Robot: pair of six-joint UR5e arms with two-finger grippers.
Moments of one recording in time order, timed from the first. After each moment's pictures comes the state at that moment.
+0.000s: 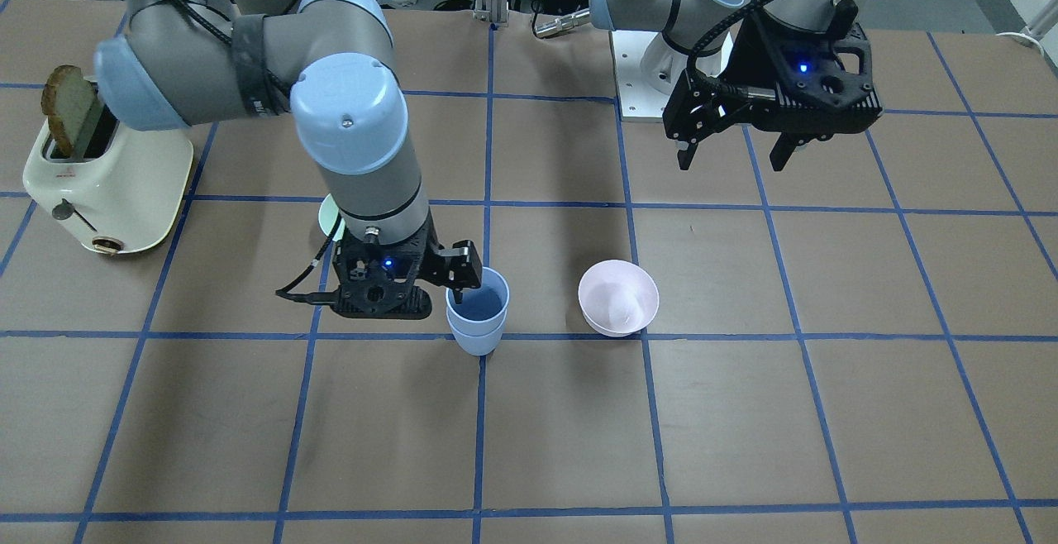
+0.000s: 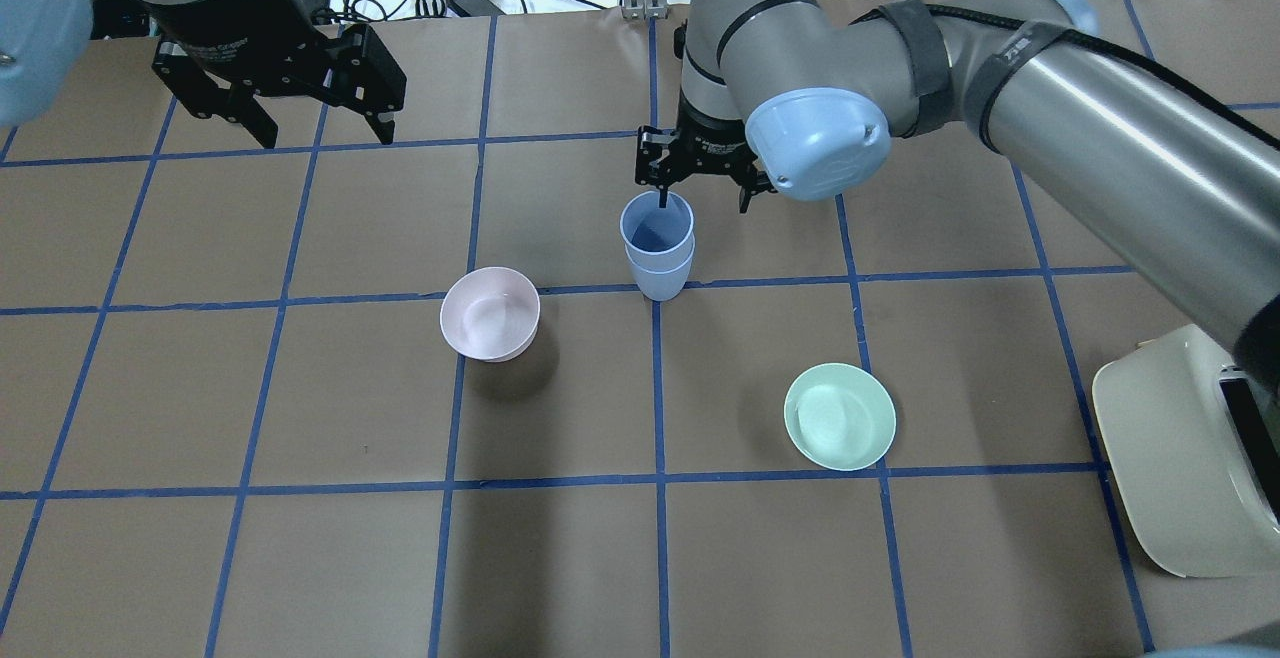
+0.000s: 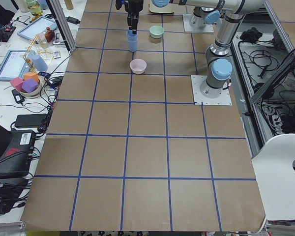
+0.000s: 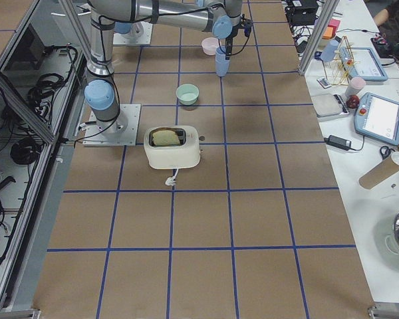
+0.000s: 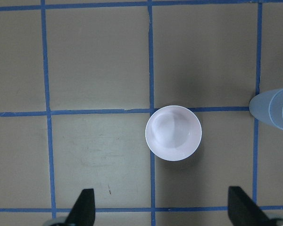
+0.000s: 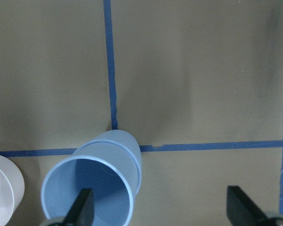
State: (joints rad) left arm -1.59 -1.59 -1.47 -1.58 1.59 -0.01; right arm 1.80 -1.23 1.50 -1.90 -1.52 0.26
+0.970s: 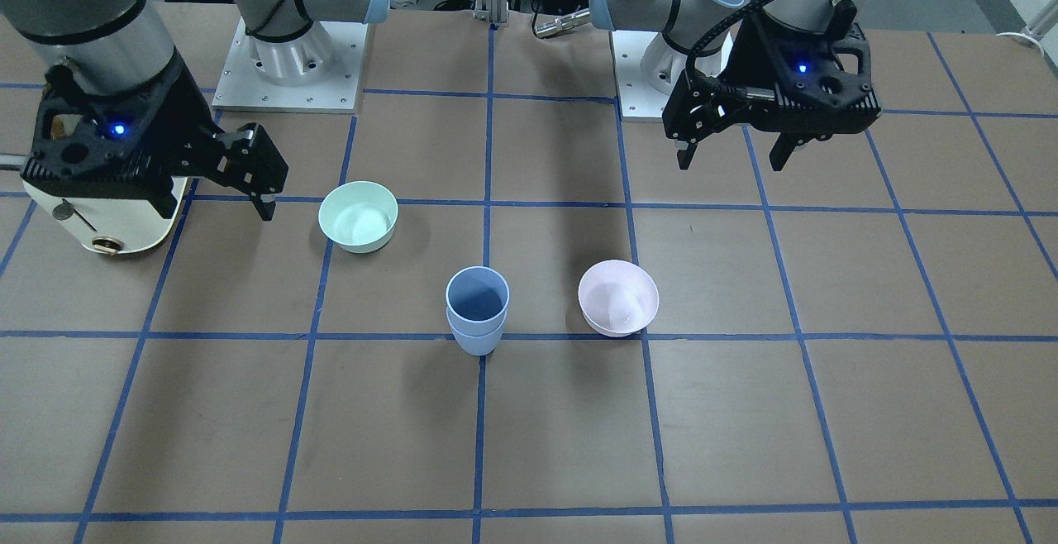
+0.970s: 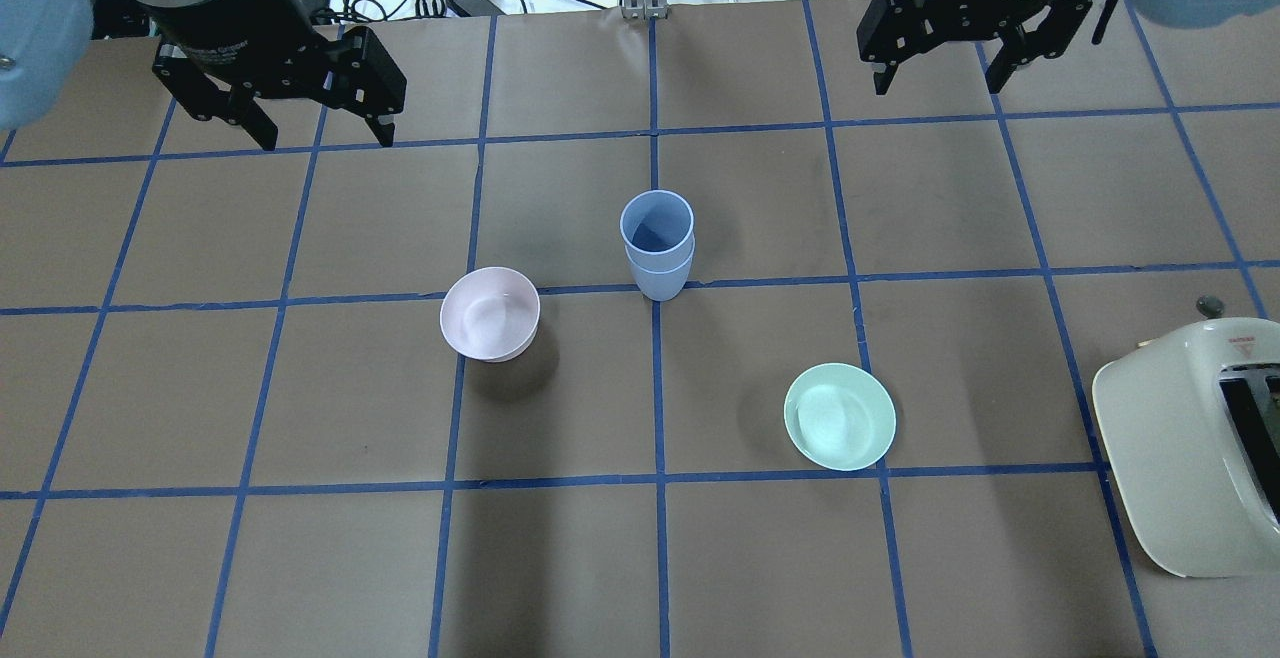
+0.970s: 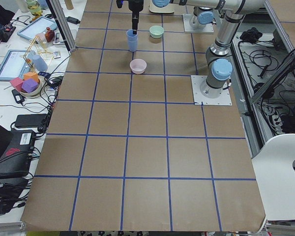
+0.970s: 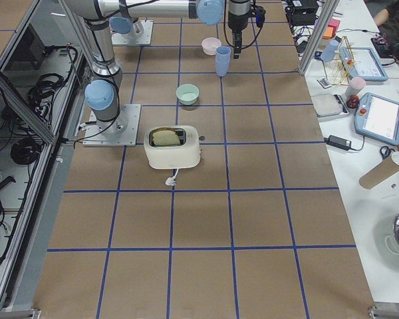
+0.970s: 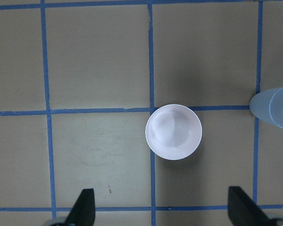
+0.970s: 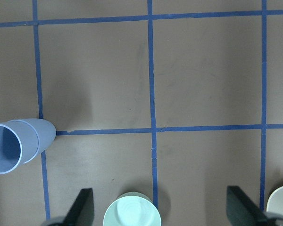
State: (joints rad) left arm -1.59 -1.59 -1.48 -1.58 1.59 -0.01; right arm 1.56 -1.48 1.45 -1.62 -1.55 0.01
